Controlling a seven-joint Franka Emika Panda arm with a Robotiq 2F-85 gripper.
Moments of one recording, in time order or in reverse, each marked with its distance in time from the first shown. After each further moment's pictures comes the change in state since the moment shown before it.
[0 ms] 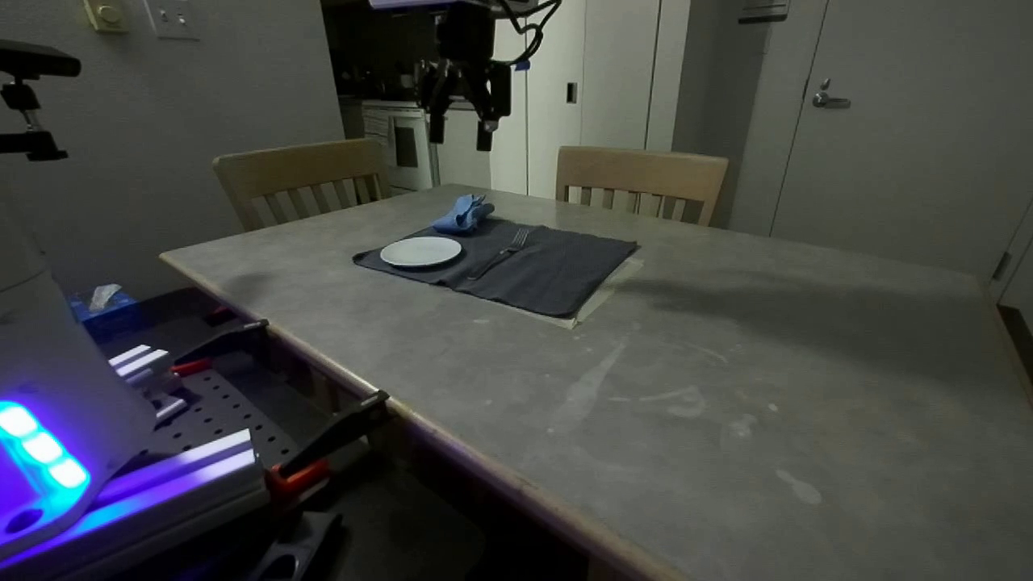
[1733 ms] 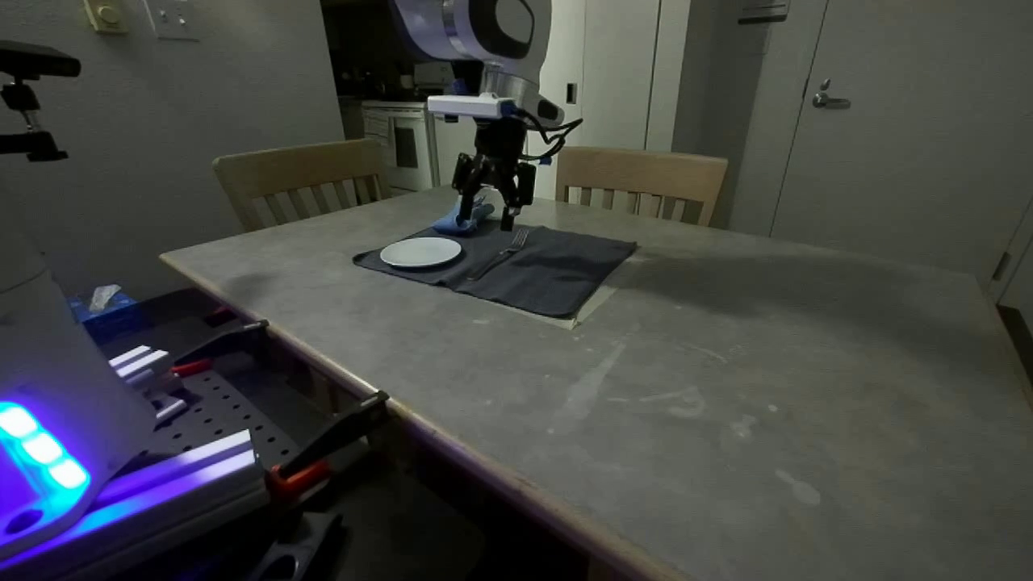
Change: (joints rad) arm 0.016 0.455 -0.001 0.313 -0.005 -0.027 0.046
